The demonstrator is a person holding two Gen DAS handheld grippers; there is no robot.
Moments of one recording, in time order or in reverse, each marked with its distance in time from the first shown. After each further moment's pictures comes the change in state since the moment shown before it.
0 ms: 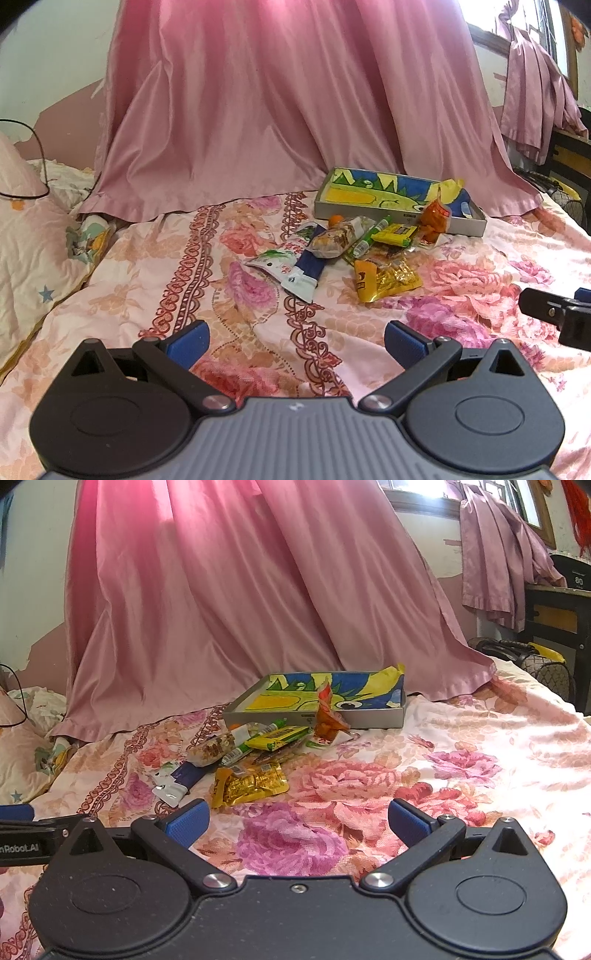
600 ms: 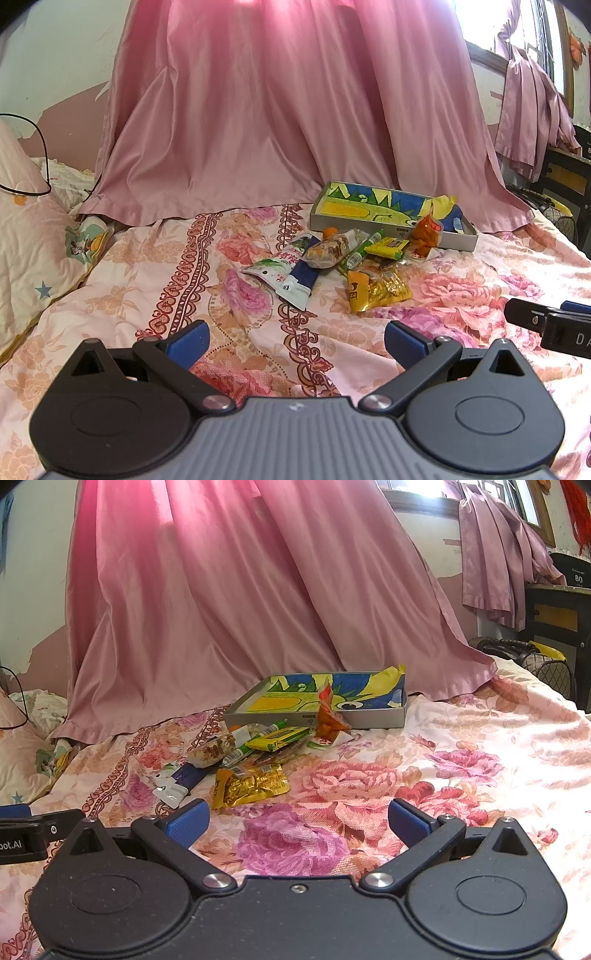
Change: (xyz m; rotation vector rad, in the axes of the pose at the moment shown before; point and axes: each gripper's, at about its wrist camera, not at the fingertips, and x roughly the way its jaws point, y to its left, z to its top) left arm -0.014 0.002 -0.005 -0.039 -0.060 -0.021; right arm 0.003 -0.002 0.001 0.009 -0.004 0.003
